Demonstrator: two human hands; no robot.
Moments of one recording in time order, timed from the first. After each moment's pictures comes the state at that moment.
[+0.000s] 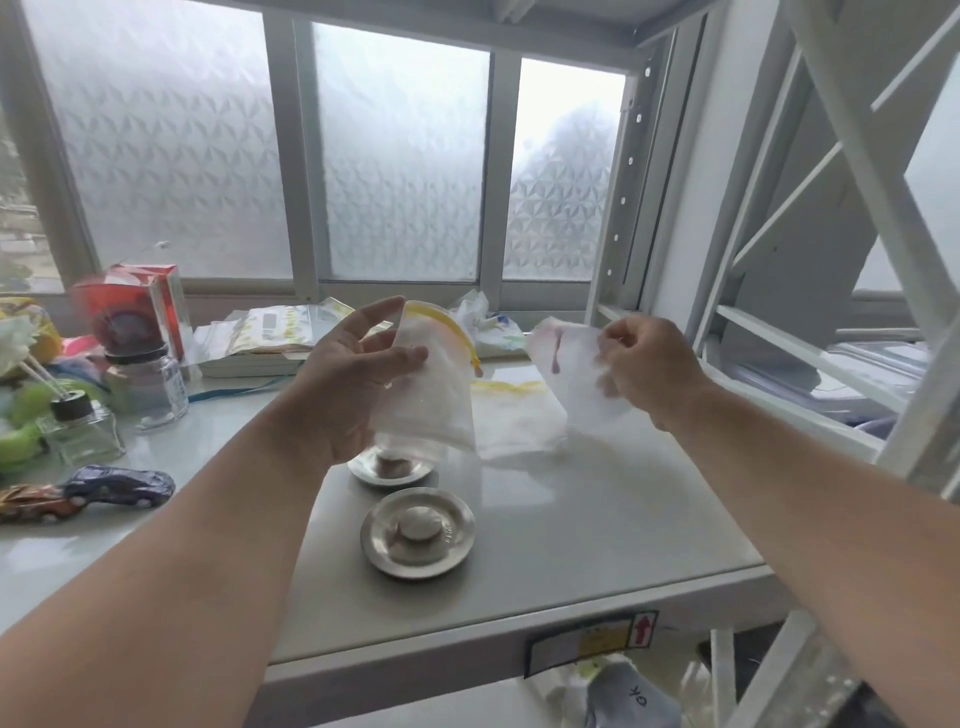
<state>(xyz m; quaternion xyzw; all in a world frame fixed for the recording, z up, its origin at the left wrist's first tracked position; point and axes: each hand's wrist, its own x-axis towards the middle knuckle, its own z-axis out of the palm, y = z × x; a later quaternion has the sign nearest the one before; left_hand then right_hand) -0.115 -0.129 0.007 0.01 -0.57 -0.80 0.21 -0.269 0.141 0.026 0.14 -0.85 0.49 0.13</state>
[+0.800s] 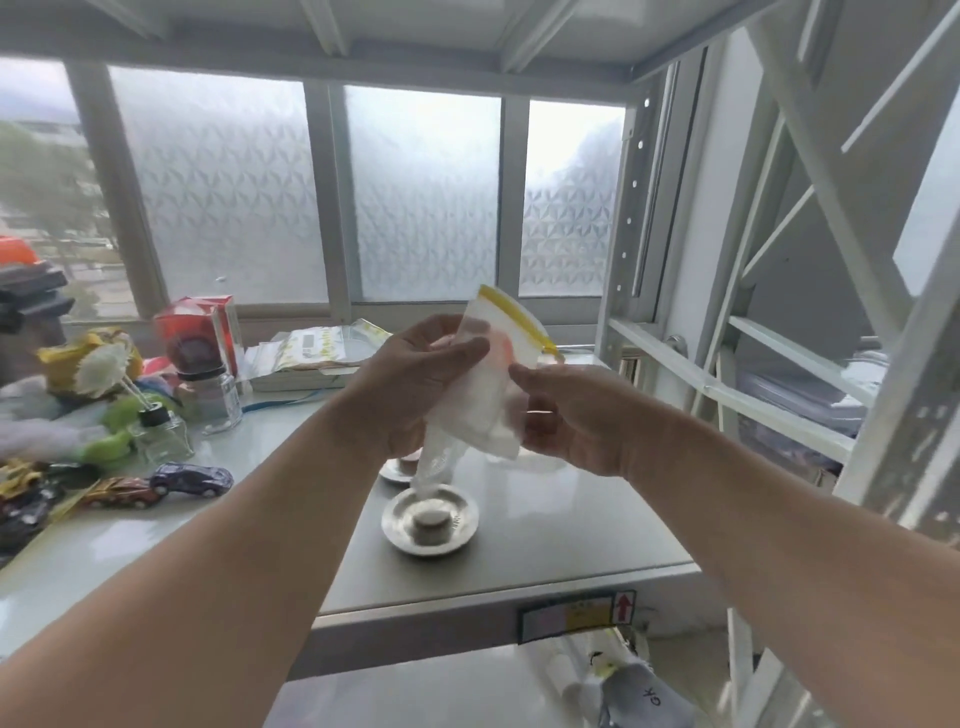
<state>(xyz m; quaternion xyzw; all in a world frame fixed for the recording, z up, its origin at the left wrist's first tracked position) -0.087 -0.068 0.044 -0.03 -0.61 -0.78 0.17 -0.170 0.107 0.040 0.17 -0.62 0.71 -0.29</state>
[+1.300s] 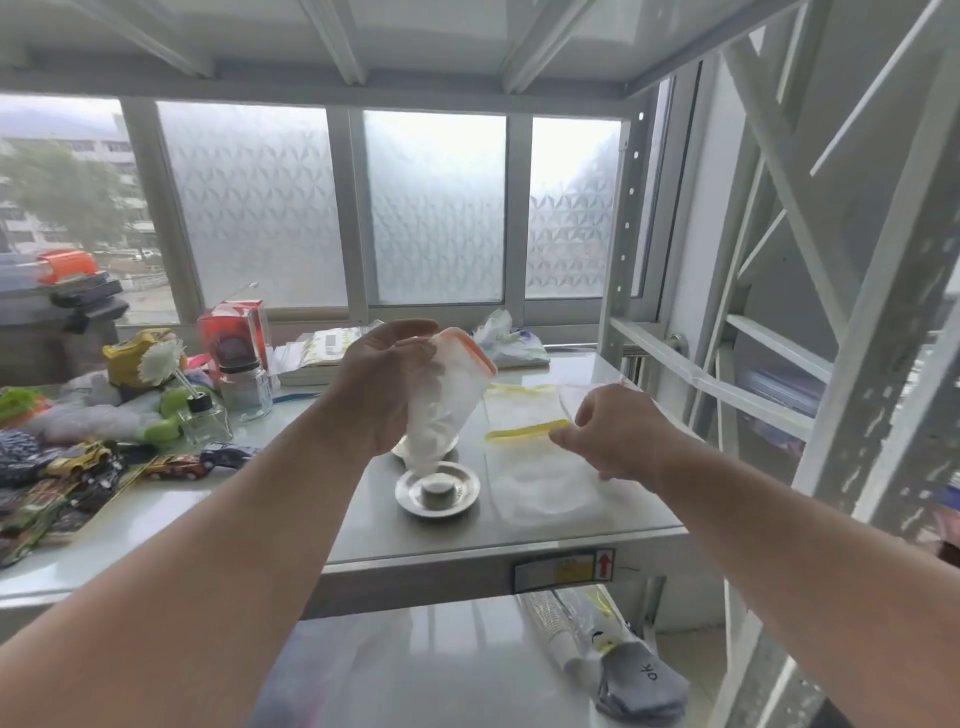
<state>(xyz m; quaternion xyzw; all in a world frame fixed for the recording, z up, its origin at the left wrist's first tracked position) -0.051 -0.071 0.047 0.12 -0.59 -0.75 0.27 -0.139 0.164 0.032 0.22 -0.94 0.24 0.01</state>
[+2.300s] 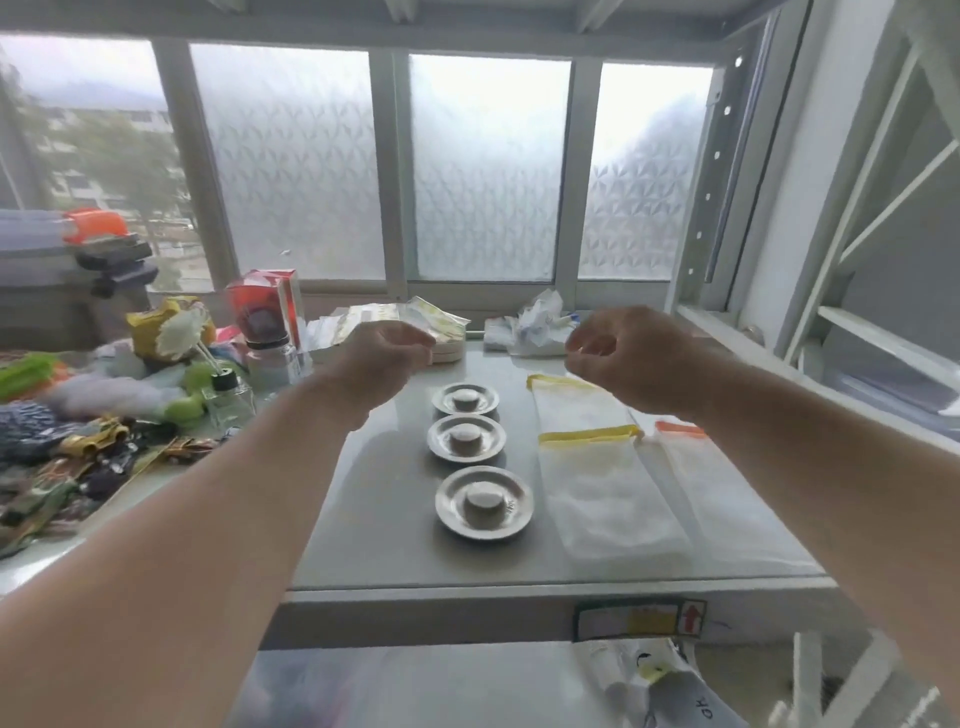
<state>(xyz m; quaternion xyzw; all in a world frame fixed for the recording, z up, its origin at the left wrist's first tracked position) -0.075 -0.156 0.025 0.24 -0.79 -0.50 0.26 -0.190 0.107 0.062 0.35 -0.88 0.30 0.08</state>
